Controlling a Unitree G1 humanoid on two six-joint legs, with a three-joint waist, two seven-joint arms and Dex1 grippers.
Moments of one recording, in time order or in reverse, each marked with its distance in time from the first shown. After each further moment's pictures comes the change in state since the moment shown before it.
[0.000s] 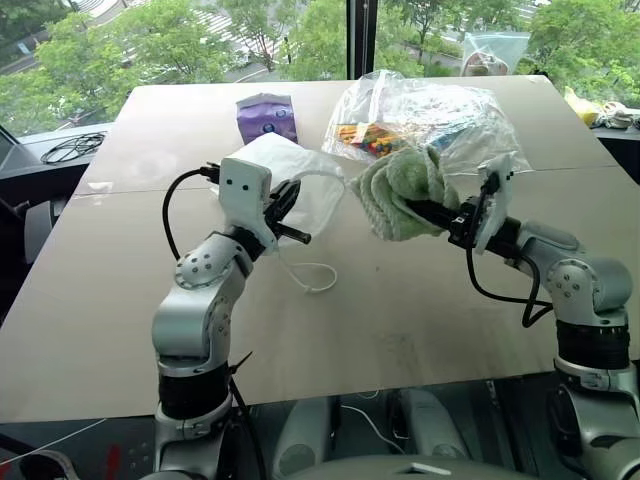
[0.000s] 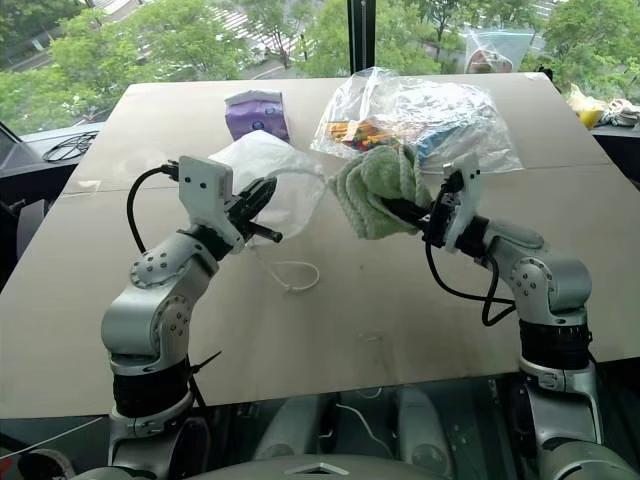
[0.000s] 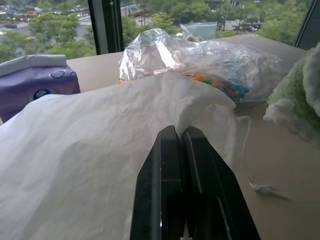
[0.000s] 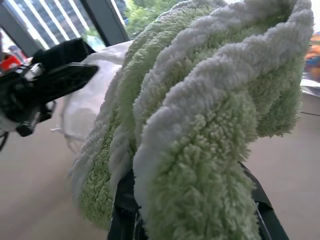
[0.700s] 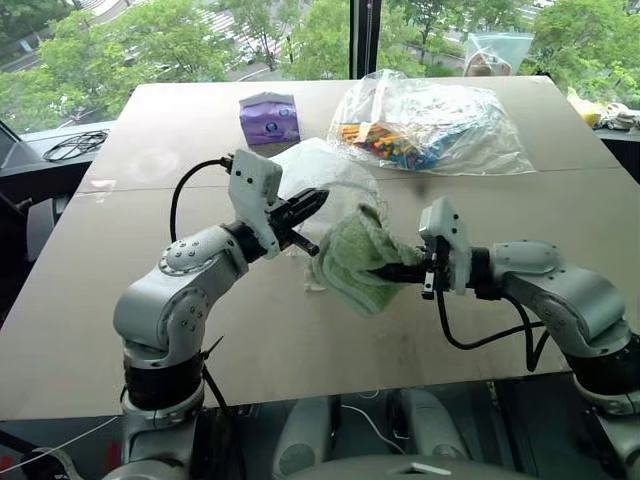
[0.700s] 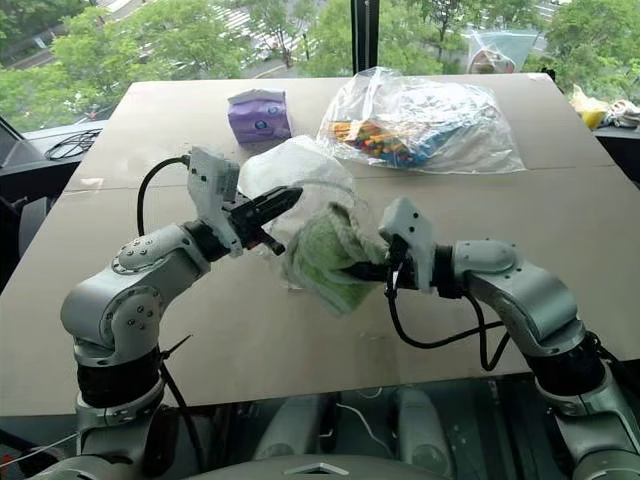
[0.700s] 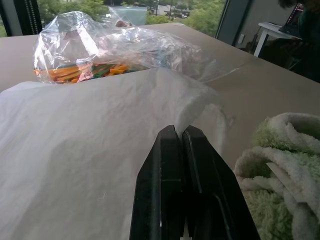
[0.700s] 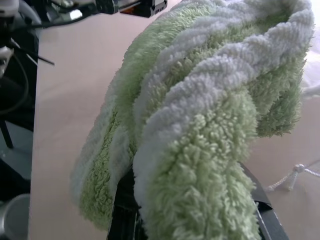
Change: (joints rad) left arm -0.033 0.170 -0.049 -0.028 -0.280 0.149 -0.080; right arm 0.044 -0.198 0.359 -0.222 -0.155 -0.162 0.162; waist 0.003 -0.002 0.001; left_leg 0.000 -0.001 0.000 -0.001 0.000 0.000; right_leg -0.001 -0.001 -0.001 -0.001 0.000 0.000
